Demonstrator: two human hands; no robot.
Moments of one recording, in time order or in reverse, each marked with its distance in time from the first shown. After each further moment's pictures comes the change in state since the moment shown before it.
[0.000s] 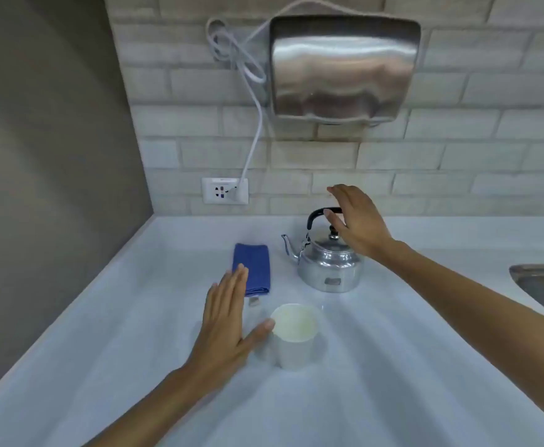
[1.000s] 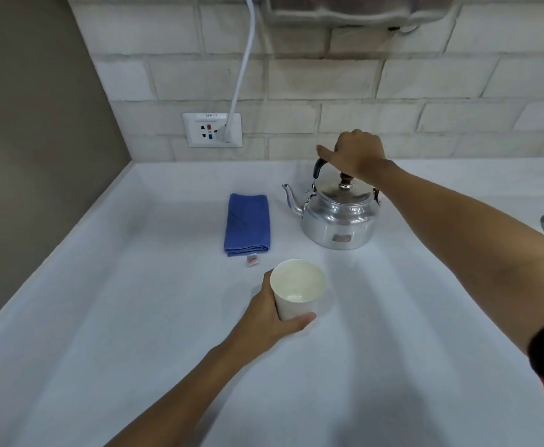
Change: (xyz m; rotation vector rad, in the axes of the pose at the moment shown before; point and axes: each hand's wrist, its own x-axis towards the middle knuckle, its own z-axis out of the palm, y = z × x) left_hand 0.008 0.002 0.077 -0.657 -0.271 -0.380; right_hand 0.070 0.023 0.054 -0.173 -0.249 0.278
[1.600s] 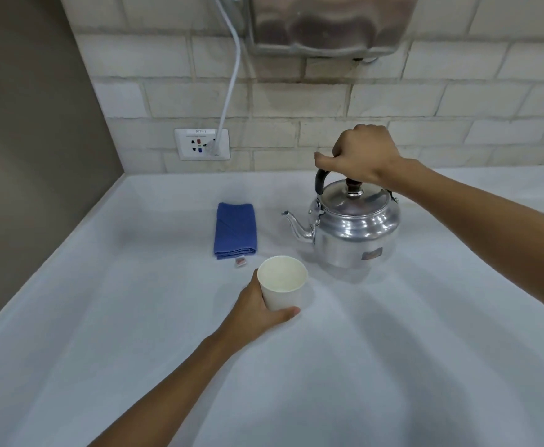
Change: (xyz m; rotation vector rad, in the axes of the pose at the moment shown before) left_hand 0.003 -0.006 0.000 0.037 0.025 0.031; right_hand -0.075 -0.004 -0.090 -0.093 0.118 -0.216
